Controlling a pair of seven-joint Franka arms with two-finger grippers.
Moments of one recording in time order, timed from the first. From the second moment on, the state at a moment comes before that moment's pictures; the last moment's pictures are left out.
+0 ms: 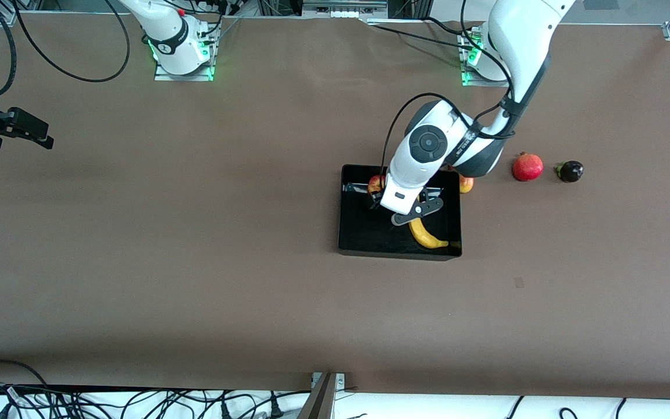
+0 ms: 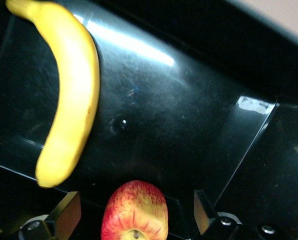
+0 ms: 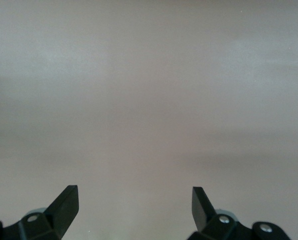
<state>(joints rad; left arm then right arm) -0.31 0.54 -0.31 -1.84 0.06 2.36 -1.06 -0.07 0.02 0.02 -1.59 -0.01 1.59 -0.06</state>
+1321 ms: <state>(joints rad) -0.29 0.53 -0.31 -1.79 0.06 2.19 -1.01 -0.07 0.02 0.02 -1.59 -0.01 1.59 -0.06</state>
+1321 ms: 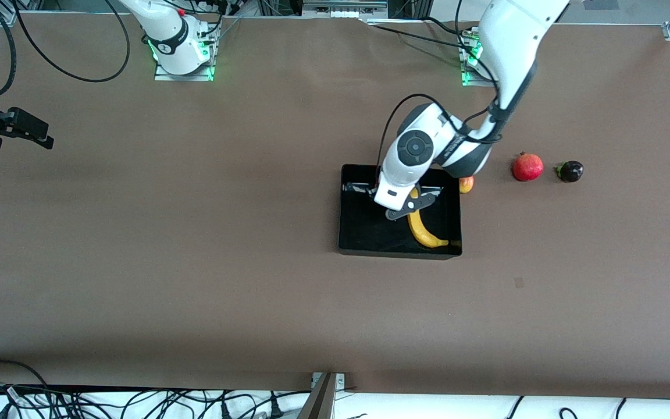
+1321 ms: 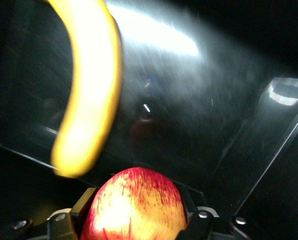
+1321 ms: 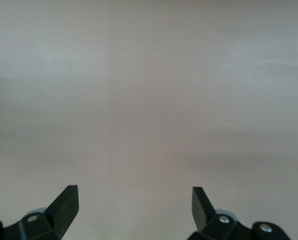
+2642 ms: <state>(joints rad) 0.05 0.67 -0.05 -1.78 0.10 2.43 -0.18 -0.07 0.02 0.02 -1.59 -0.01 1.59 -0.06</state>
